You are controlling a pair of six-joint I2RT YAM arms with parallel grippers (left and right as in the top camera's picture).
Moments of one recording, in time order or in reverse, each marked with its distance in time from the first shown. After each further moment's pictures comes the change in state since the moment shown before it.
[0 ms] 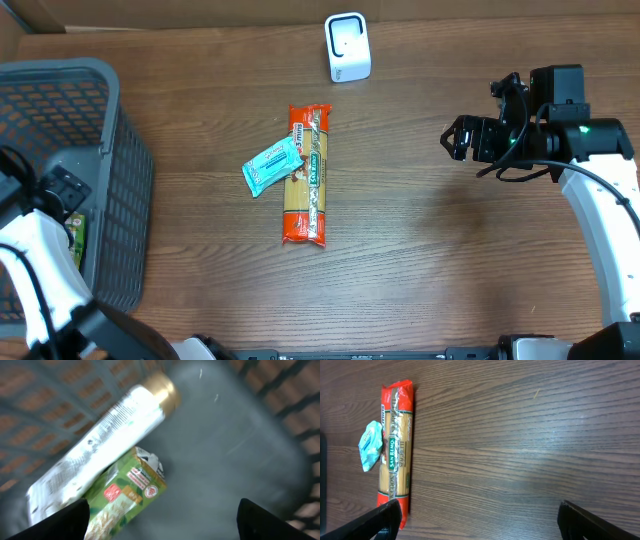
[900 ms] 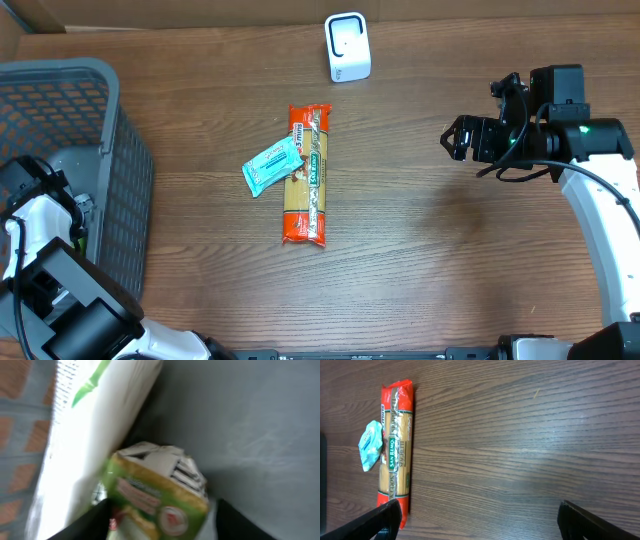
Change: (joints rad) left arm 0.005 0.255 -0.022 0.075 -0.134 0.379; right arm 0.000 0.000 0.000 -0.001 0.000 0.000
